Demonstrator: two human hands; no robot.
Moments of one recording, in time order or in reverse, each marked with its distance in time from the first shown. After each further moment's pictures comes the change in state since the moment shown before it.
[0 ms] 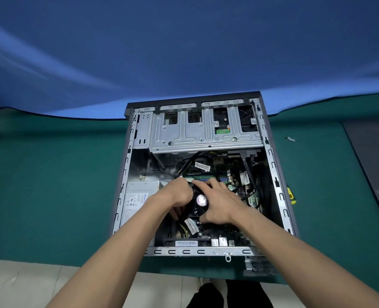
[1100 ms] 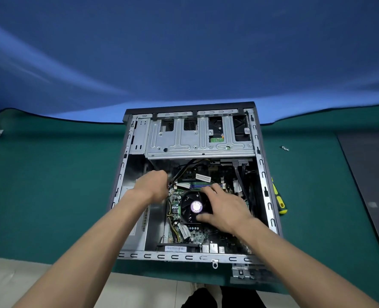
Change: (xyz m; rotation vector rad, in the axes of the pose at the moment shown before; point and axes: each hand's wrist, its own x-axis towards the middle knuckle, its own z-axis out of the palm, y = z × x) left_hand -0.002 -0.008 -0.036 0.522 0.366 0.177; right_hand -0.025 0.009 -0.019 -0.129 0.107 0.031
